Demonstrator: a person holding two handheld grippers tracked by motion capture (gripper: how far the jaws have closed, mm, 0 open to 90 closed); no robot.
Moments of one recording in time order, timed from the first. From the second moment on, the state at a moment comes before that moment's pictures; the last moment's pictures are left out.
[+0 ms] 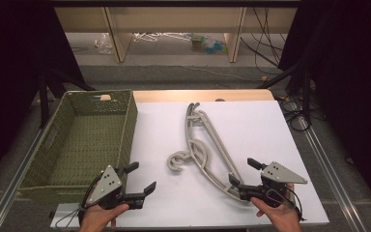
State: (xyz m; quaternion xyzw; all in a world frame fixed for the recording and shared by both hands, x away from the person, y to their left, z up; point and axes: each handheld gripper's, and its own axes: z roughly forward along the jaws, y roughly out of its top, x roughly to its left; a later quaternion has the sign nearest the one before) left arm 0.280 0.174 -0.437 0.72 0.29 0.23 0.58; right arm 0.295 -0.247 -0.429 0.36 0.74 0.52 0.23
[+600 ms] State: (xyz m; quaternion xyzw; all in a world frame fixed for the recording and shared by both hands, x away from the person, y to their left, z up) left arm 0.281 0.171 -0.440 0.73 0.29 0.23 0.58; right arm 0.310 -0.215 -0.432 0.33 0.81 0.44 0.21
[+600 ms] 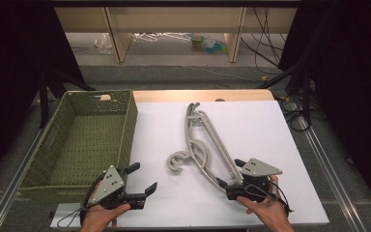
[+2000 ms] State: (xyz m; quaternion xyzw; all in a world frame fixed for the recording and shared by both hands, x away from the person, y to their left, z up) left arm 0.284 0.173 -0.442 0.74 0.28 0.24 0.56; right arm 0.383 -0.128 -0.453 0.33 0.92 0.18 0.13
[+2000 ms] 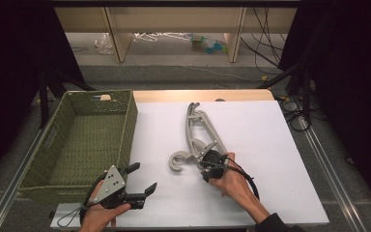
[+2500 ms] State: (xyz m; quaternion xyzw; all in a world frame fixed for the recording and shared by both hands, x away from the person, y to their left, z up) left arm 0.284 0.174 -0.441 0.74 0.28 0.24 0.56; right arm 0.382 -0.141 -0.435 0.32 0.92 0.19 0.10
